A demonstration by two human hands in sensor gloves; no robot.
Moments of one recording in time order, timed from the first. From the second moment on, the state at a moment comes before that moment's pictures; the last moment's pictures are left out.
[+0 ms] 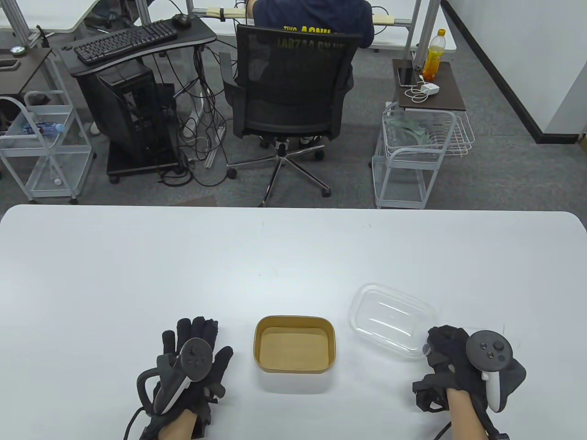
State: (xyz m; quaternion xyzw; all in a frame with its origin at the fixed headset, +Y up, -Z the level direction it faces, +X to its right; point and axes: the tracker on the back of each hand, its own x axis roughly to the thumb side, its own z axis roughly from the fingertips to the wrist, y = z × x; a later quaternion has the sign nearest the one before) left_hand -0.219 -0.735 -0.299 0.01 0.08 0.10 0.99; right_hand 0.297 -0.715 -0.310 -0.19 -0.12 0.90 0.38
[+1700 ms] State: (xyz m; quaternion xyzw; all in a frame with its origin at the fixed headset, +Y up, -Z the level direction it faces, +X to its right) left_hand -0.170 -0.680 -0.306 -0.09 -0.11 0.37 0.92; right_hand 0.168 -0.695 -0.290 0.17 -0.16 0.90 0.37
